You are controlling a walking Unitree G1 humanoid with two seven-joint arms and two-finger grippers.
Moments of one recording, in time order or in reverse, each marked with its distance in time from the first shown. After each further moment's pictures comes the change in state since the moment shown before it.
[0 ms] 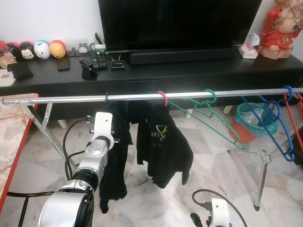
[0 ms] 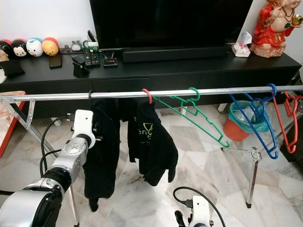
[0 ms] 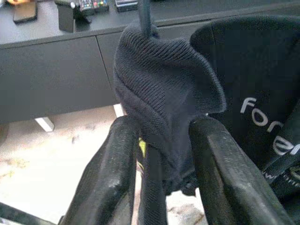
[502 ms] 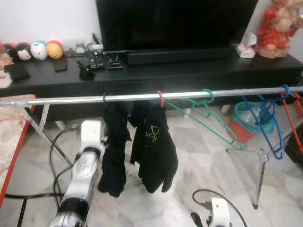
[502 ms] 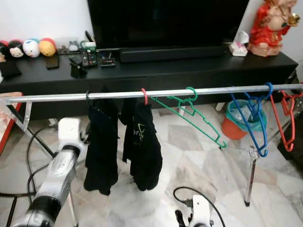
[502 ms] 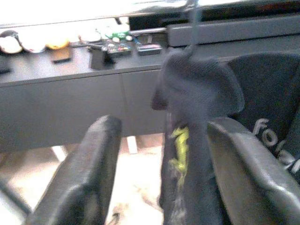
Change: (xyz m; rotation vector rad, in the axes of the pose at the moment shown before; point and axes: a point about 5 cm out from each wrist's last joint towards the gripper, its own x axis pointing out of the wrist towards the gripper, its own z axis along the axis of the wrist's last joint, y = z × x) left arm -0.060 0.031 -0.020 0.000 -0.212 0.072; right arm -0.001 -0.002 0.000 0.006 -0.016 -0.015
